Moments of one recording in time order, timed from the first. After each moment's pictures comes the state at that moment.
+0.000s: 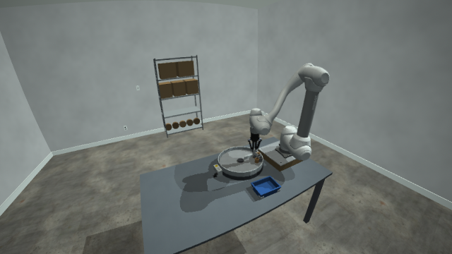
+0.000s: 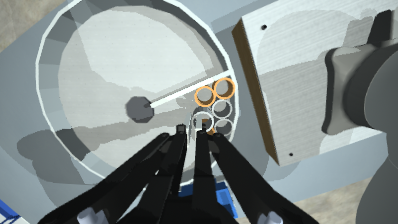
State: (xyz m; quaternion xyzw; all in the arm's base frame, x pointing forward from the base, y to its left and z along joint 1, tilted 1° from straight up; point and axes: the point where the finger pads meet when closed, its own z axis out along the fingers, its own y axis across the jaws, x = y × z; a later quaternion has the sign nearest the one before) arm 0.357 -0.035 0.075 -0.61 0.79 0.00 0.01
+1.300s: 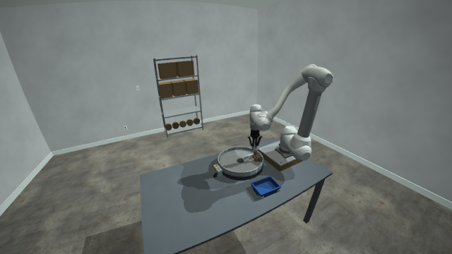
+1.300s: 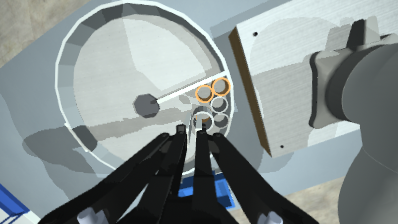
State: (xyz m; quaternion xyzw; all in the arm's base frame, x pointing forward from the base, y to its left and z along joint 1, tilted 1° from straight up) arm 0.357 -0.035 0.109 -0.61 0.79 0.00 0.01
